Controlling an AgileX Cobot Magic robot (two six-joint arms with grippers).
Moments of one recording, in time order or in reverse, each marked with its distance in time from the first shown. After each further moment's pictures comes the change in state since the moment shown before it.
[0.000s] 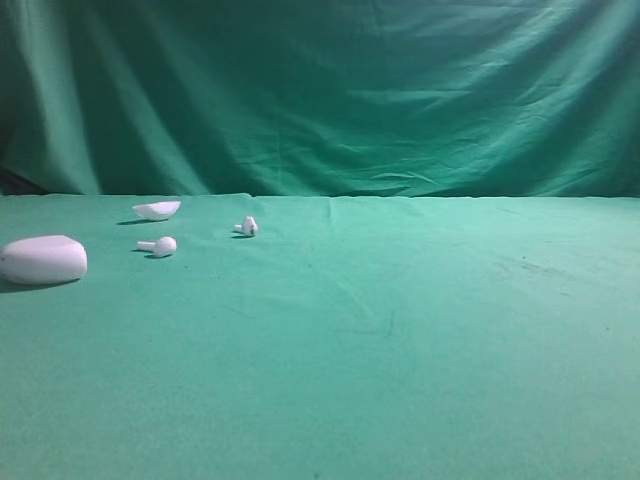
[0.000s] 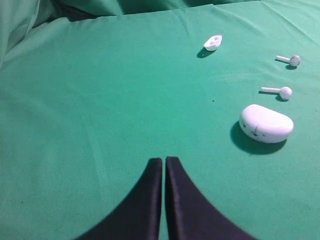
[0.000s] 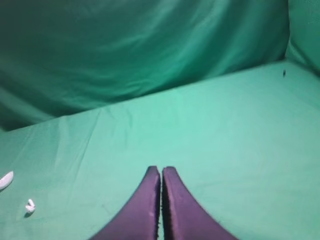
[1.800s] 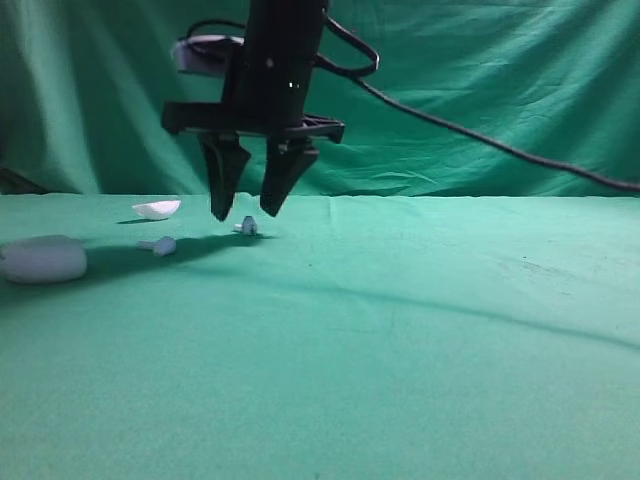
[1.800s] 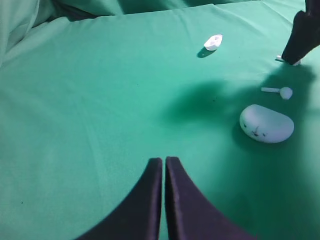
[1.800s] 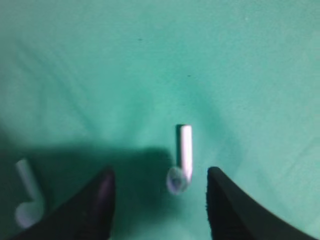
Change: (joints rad) left arm 0.000 0.000 0.000 0.000 0.000 0.000; right arm 0.571 1.923 -1.825 -0.086 0.895 -0.253
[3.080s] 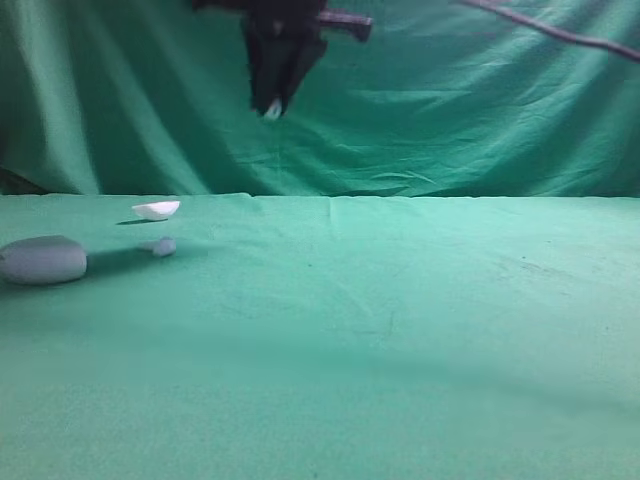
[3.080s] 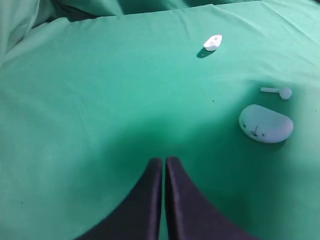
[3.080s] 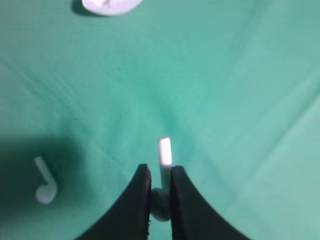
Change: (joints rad) left arm 0.000 0.000 0.000 0.000 0.000 0.000; right arm -0.019 -0.086 -0.045 -0.068 0.084 0.046
